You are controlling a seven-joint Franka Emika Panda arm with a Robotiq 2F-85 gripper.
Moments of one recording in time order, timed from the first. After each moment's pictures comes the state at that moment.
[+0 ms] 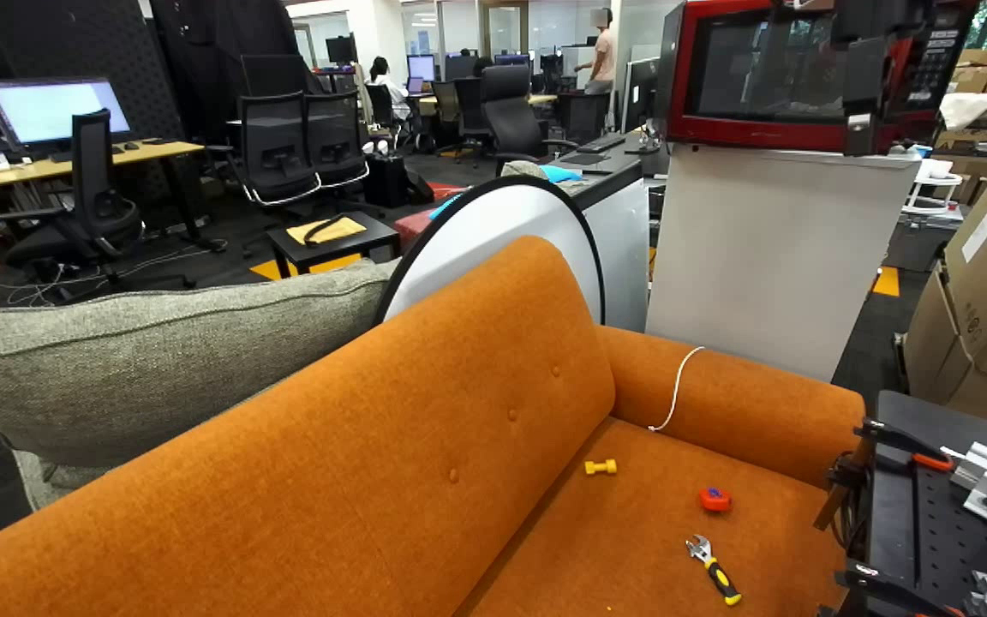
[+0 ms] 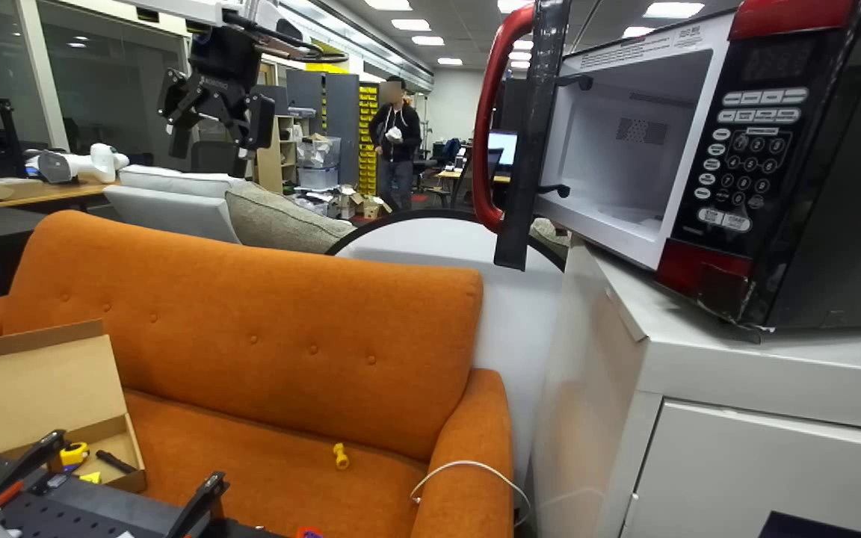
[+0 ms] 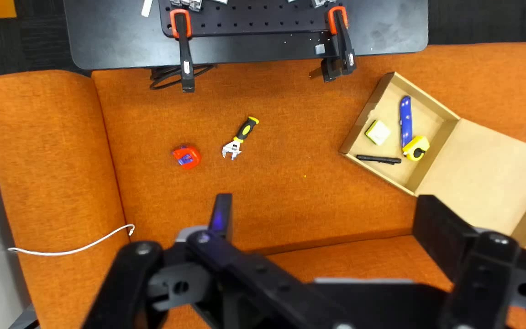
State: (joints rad) arm -0.03 -0.54 -0.21 -2.33 0.03 1.59 -0.15
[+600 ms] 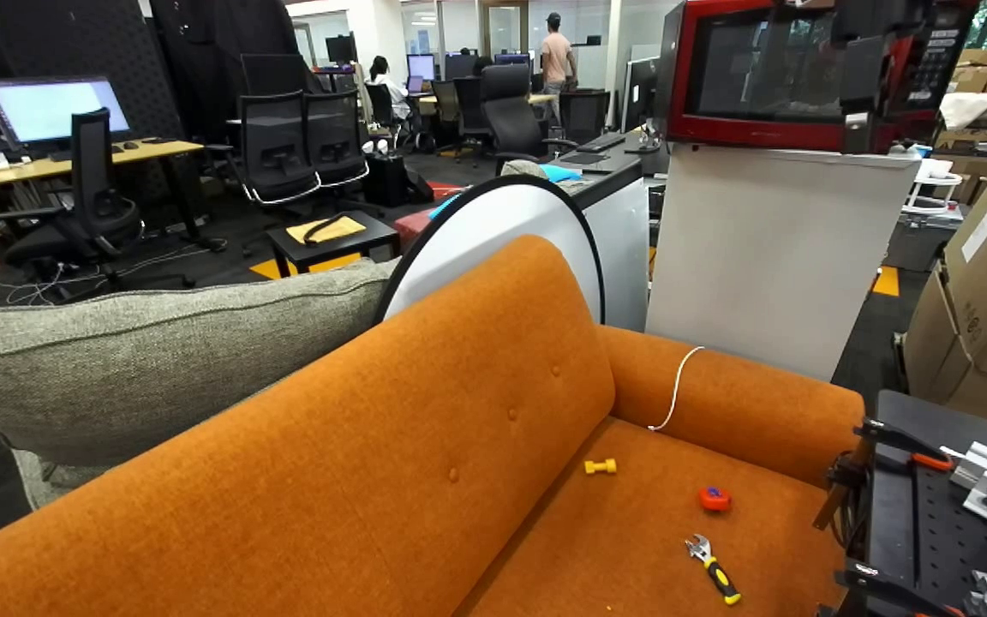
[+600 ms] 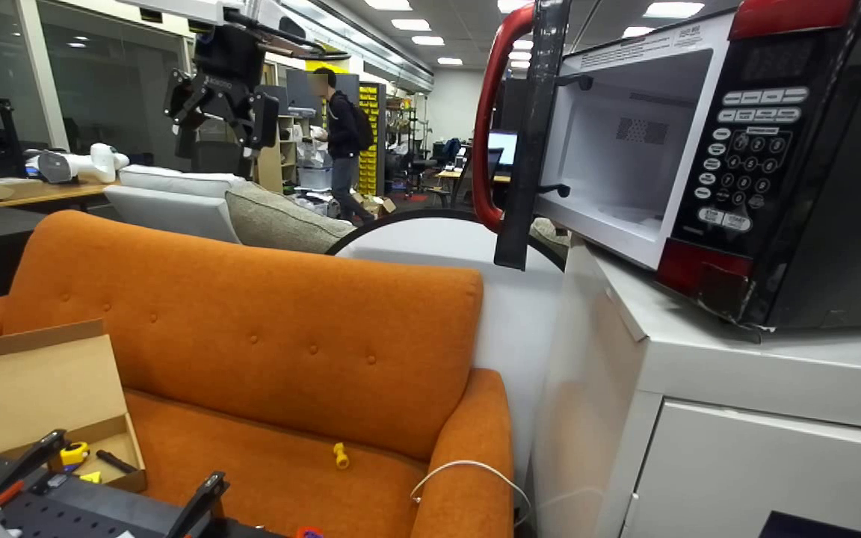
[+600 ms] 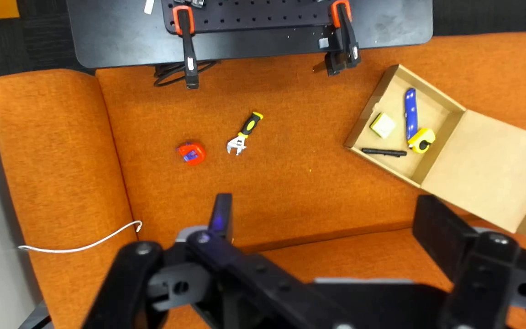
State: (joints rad) arm -0.04 -0.54 -0.20 -2.33 0.02 1.60 -0.14
